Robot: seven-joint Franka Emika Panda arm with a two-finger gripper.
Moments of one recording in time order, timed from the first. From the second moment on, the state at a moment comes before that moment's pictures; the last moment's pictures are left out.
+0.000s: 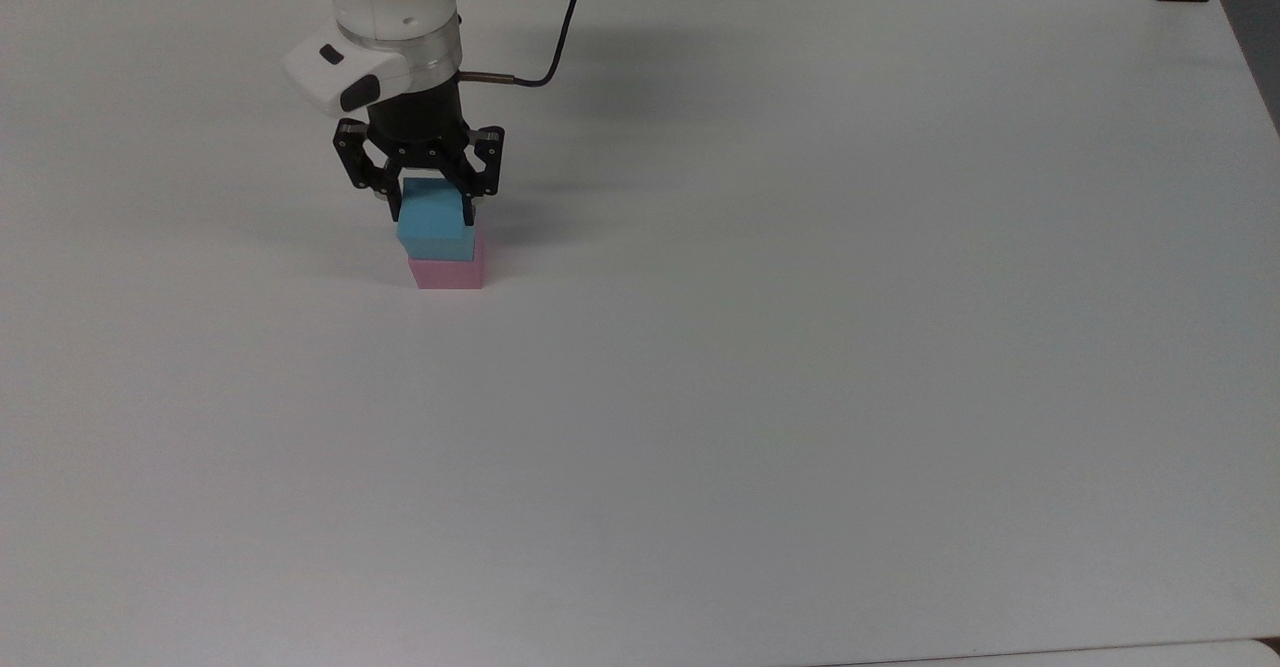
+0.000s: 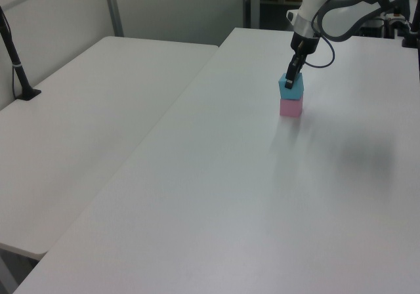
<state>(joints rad) 0.10 0.13 -0.22 -2.06 0.02 2.43 -0.13</state>
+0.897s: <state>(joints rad) 0.11 0.10 -0.18 -1.64 0.02 1.74 -0.07</state>
